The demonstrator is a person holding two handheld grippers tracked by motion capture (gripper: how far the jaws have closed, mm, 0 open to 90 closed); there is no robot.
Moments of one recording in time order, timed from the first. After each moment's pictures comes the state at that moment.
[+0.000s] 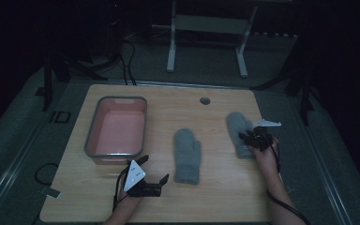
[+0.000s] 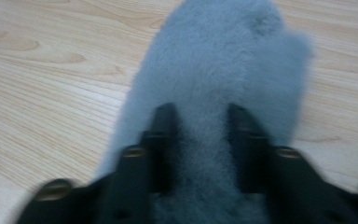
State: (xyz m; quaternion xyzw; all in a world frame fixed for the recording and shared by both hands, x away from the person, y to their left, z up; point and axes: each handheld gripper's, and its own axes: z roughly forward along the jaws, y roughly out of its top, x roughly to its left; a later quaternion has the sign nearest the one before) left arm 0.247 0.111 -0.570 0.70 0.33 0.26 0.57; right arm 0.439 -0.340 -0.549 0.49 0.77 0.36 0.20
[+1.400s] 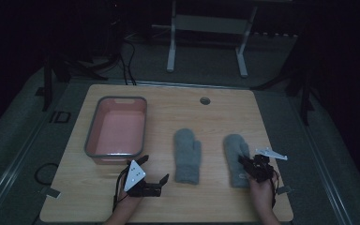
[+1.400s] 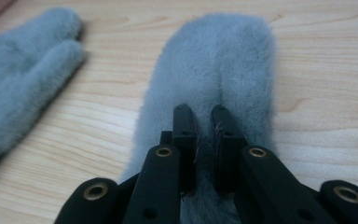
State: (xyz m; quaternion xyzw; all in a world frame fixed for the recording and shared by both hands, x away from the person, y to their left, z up) left arm 0.247 0.111 -0.570 0.70 0.33 0.26 0.57; right arm 0.315 -0.306 -0.541 0.56 0.70 0.39 0.20
